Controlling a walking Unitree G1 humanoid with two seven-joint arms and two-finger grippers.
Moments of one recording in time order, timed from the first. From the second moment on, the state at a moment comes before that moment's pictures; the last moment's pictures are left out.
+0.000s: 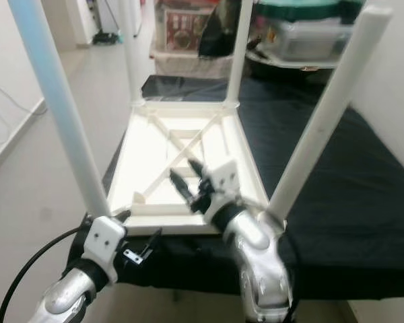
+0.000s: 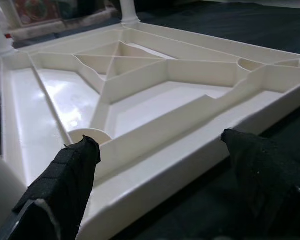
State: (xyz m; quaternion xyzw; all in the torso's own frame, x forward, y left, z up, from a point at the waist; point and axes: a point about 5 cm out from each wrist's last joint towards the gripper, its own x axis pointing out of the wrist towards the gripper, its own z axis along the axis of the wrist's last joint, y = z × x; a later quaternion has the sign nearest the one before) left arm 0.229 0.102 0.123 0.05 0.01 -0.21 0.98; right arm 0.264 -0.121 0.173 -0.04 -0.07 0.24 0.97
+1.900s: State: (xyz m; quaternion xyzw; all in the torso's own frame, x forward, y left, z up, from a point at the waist) left arm 0.233 0.110 0.108 0.09 0.02 -0.18 0.98; right arm 0.220 -0.191 0.129 -0.01 -0.03 -0.04 1.00
